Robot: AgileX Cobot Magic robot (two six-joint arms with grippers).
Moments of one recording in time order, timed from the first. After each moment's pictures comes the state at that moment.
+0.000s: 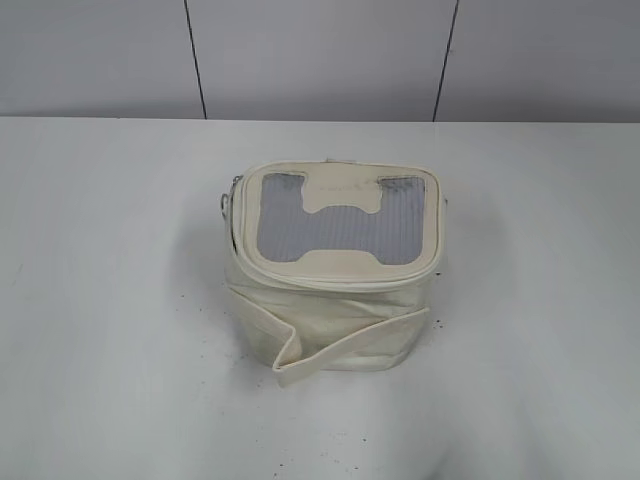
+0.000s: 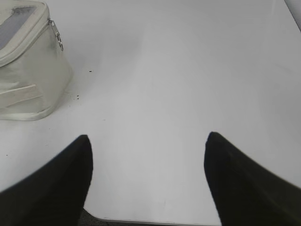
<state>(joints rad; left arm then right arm) 0.00 -0.01 -0.54 -0.10 1.06 0.10 0.02 -0.01 -0.50 0.10 1.06 -0.07</state>
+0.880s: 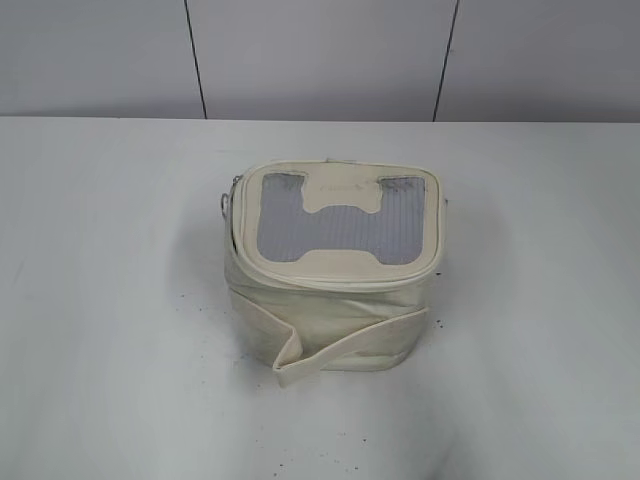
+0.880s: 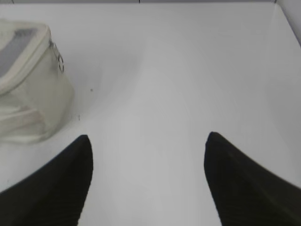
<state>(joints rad) -0.02 0.10 -0.59 -0.21 0.84 0.10 0.02 0.09 -0.52 0.11 0.96 -0.07</state>
